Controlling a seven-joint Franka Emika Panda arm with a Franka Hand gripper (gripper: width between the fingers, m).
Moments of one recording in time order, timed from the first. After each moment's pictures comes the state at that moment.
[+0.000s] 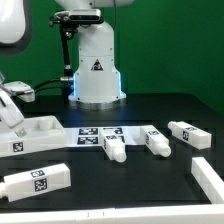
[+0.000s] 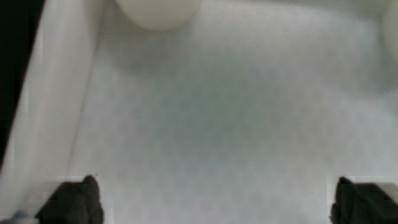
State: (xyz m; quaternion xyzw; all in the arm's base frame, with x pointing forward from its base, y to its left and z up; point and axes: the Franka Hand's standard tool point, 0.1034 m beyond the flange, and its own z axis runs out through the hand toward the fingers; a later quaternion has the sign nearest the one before) arm 0.303 -0.208 0.013 -0.83 0.51 0.18 0.13
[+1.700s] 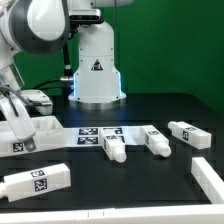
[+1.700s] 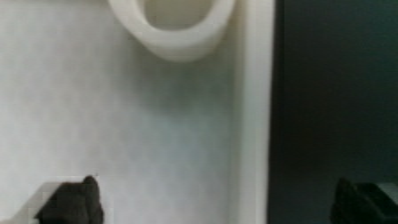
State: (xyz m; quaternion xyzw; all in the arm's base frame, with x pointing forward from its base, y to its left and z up) arm 0.374 -0.171 0.009 -0.82 0.56 0.12 0.09
